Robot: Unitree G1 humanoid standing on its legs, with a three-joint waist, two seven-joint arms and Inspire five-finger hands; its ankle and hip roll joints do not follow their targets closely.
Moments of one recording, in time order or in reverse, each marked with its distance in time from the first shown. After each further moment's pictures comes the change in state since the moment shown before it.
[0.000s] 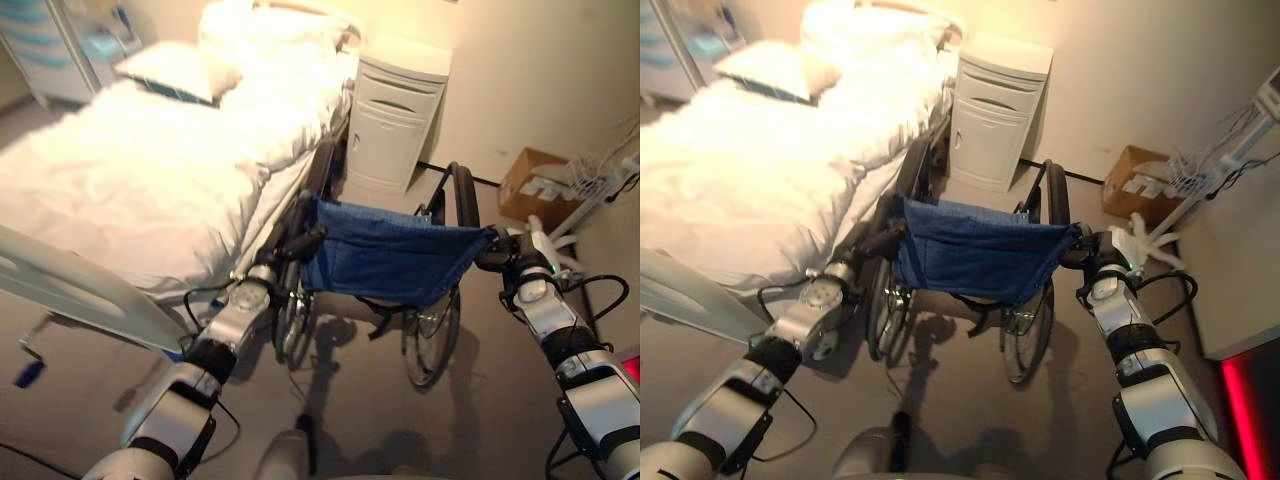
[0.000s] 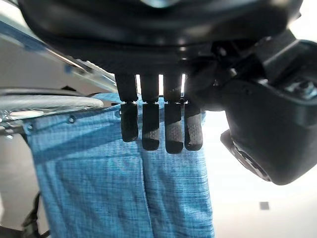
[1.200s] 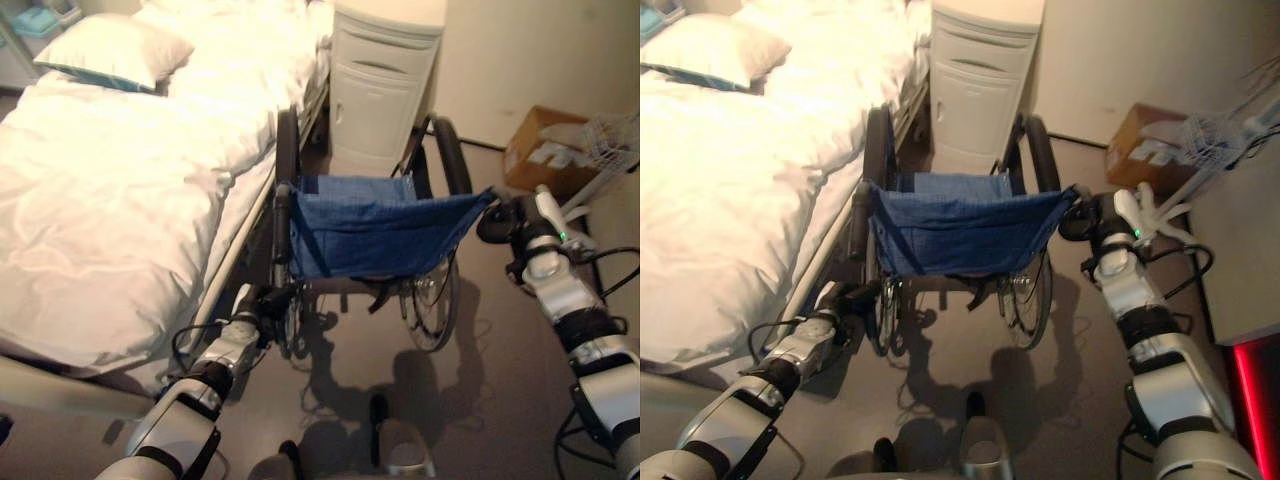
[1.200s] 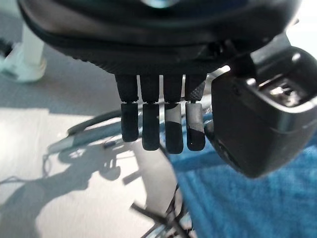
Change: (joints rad) left arm 0.150 -0.071 0.024 0.252 -0.022 0.119 0.049; right arm -0.091 -0.096 0.046 -0.064 -0.029 -0.096 0.056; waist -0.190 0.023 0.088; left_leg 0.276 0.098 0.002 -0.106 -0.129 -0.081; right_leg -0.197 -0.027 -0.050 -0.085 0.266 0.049
